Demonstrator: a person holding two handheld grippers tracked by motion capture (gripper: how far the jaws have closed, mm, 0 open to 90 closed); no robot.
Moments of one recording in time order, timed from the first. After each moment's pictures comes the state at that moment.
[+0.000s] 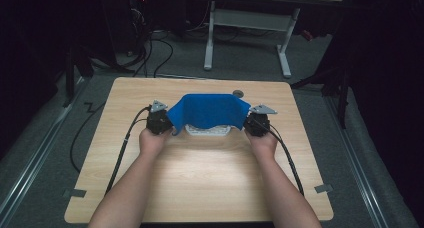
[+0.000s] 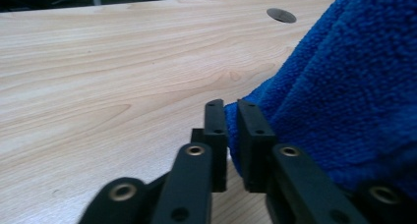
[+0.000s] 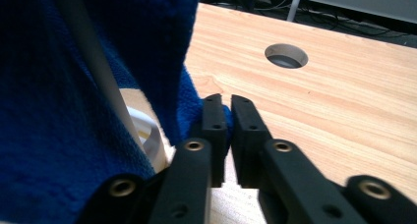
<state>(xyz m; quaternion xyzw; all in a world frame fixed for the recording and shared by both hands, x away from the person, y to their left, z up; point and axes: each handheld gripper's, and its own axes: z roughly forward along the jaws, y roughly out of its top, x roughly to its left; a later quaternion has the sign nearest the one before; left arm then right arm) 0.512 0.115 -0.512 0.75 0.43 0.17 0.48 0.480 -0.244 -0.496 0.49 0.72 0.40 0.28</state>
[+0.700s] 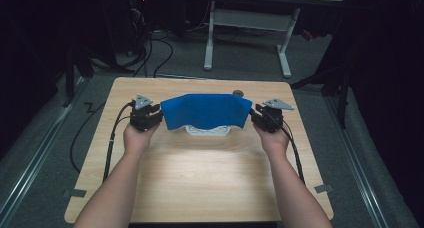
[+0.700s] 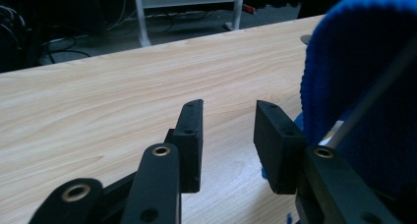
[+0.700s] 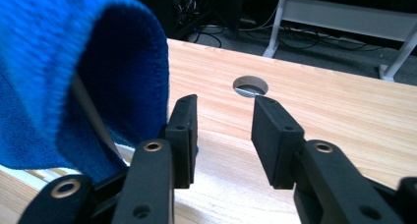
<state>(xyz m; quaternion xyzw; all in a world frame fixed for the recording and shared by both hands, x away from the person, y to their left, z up) 0.494 0.154 -0.470 0.74 0.43 0.24 0.47 0.466 -0.271 -0.454 0.50 0.69 0.42 0.30</state>
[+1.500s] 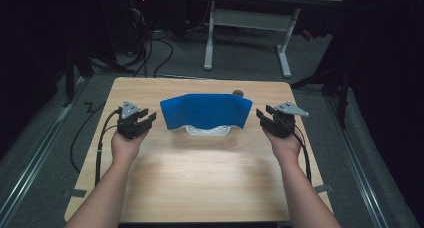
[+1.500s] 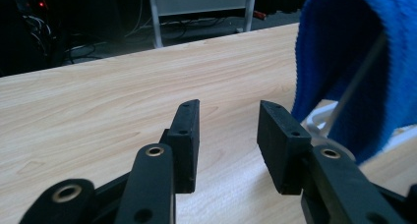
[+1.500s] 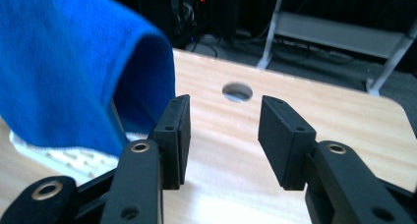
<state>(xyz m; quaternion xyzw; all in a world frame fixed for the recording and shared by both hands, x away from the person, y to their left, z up) 0.460 0.181 -0.468 0.73 0.44 0.26 0.46 0.432 -0.289 -0.435 0.48 0.69 0.43 0.32</state>
